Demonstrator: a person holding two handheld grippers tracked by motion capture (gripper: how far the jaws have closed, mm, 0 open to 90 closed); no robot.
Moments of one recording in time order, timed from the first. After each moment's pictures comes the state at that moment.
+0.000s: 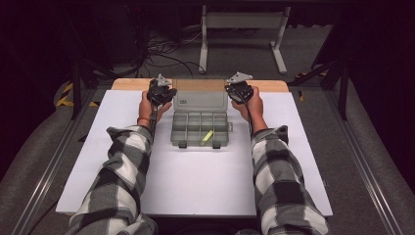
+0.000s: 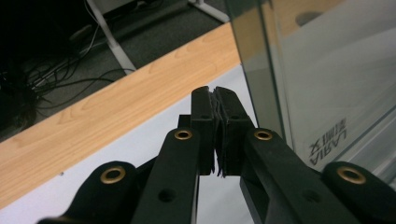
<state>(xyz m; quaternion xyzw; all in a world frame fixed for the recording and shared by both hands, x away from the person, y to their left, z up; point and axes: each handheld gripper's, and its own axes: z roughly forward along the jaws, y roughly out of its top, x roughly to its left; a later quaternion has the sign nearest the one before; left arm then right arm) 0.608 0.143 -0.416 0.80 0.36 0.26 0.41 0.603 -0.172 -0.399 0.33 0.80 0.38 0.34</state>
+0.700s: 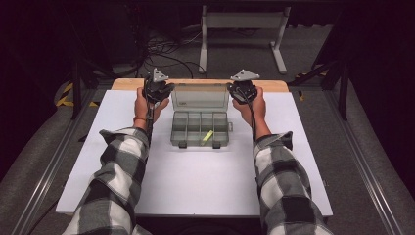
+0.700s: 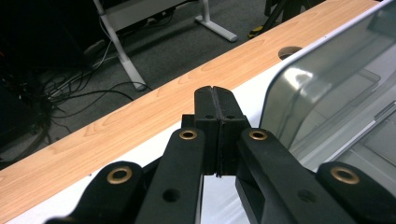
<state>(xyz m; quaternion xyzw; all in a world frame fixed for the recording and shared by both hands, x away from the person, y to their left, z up) 0.573 0.143 -0.372 0.79 0.36 0.28 0.42 0.568 -0.171 -0.368 0.35 0.77 0.41 0.34</state>
